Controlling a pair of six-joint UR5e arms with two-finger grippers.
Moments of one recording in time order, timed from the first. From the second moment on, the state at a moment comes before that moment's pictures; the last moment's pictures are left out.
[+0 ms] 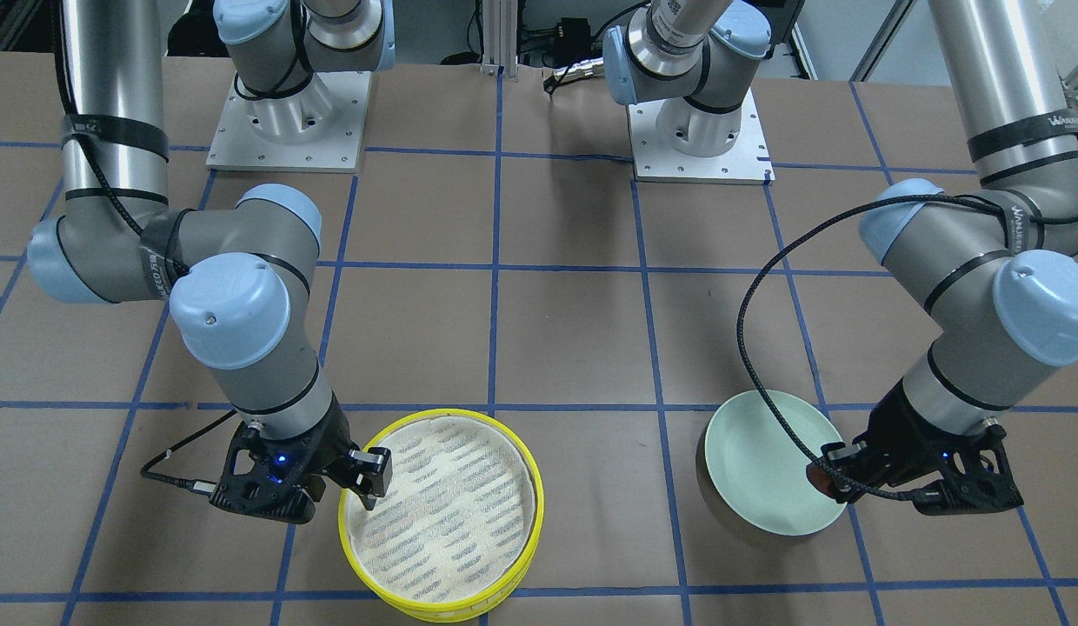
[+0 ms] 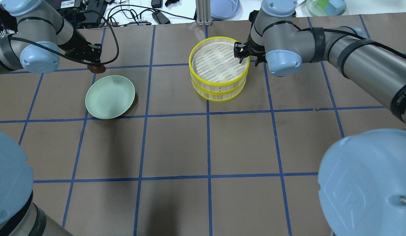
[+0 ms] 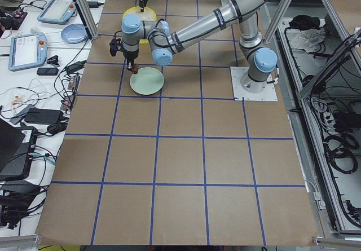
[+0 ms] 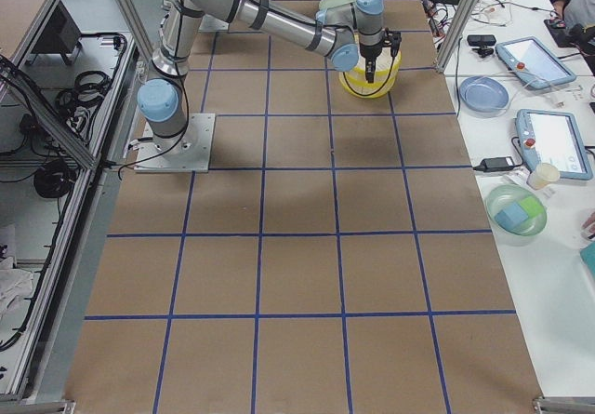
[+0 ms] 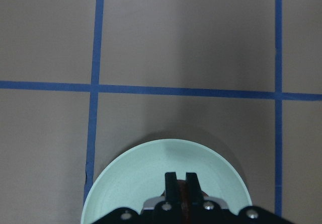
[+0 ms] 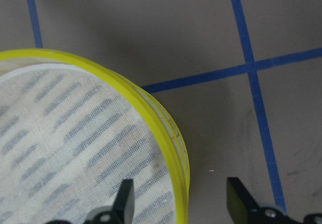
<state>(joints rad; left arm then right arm) -1.32 -2.00 -1.55 -0.96 1.45 0.16 1.66 -1.08 1.54 -2.31 -1.50 0.28</state>
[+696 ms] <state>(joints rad) -1.52 -1.97 -1.52 -0.80 1.30 -0.44 1.66 -1.48 1.54 -1.78 -1.55 0.21</state>
